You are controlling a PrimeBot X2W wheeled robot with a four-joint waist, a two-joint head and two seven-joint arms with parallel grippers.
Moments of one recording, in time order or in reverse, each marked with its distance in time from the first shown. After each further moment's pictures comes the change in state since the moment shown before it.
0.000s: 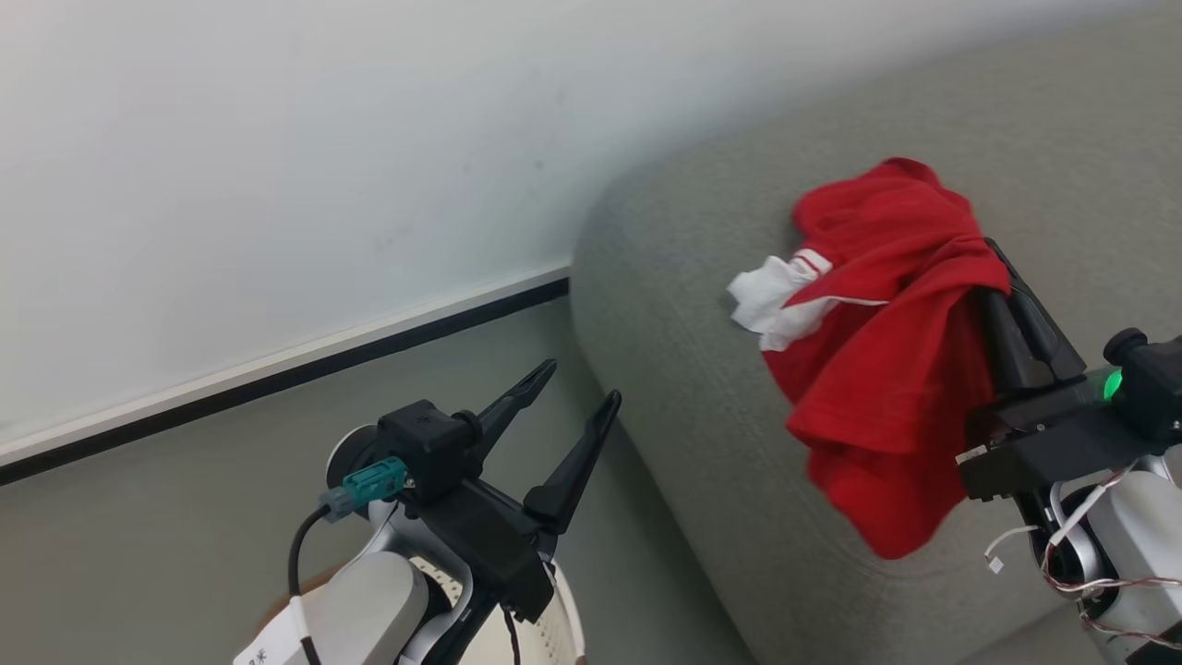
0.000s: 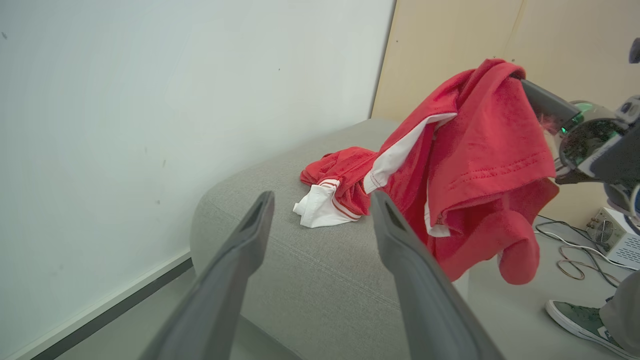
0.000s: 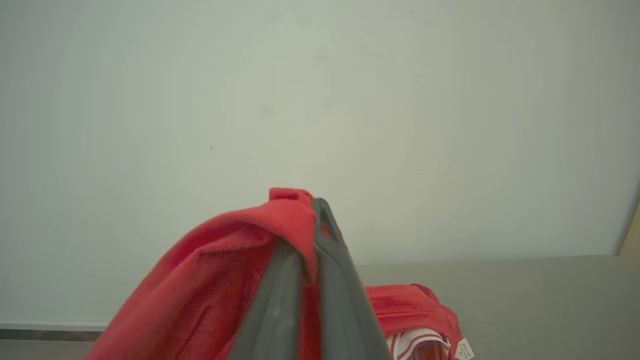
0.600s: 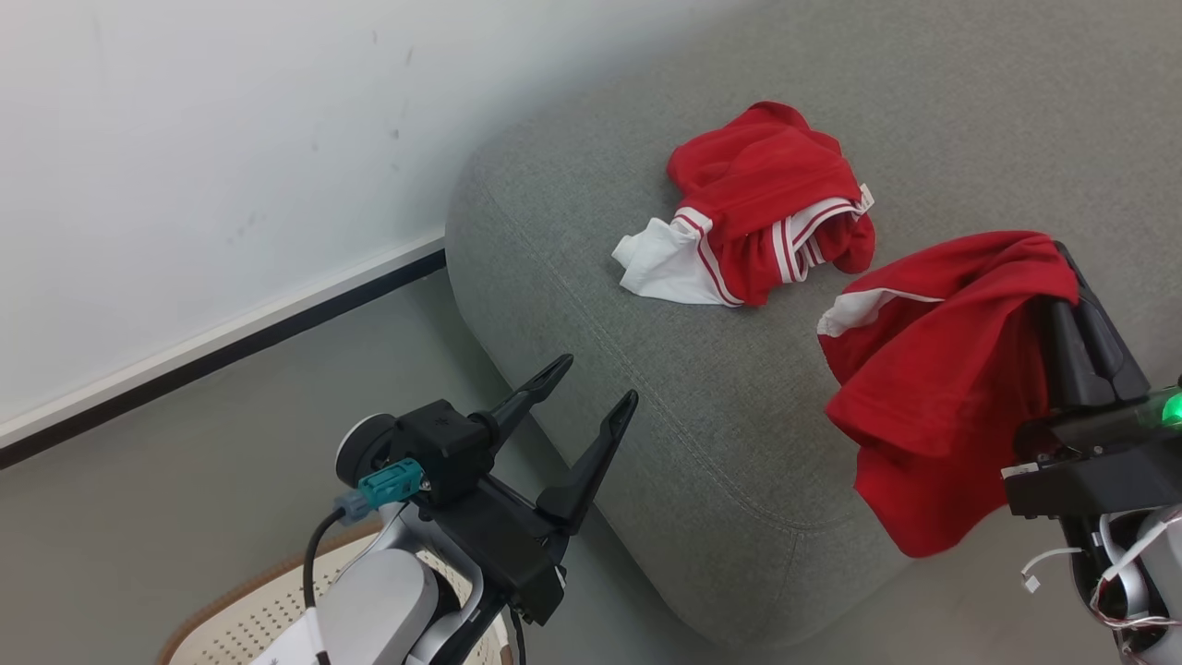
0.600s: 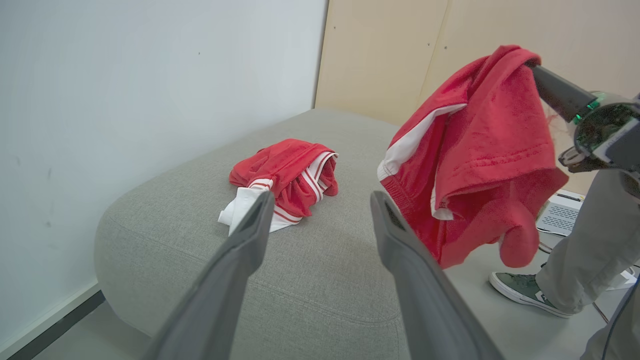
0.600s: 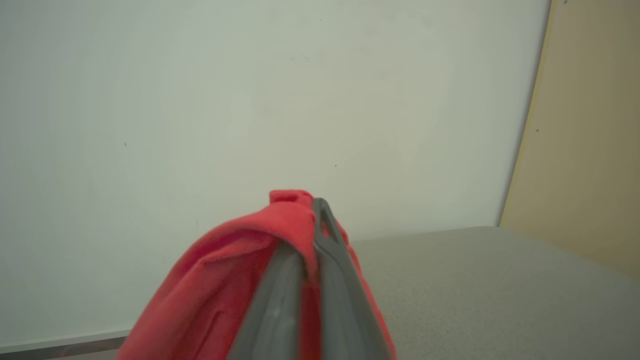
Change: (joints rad) left arm -0.012 0.005 -0.019 -0.029 0.038 -0.002 -0.001; right arm 0.128 -0.017 -0.123 -0.163 -0.015 -0.043 0.000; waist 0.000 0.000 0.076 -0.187
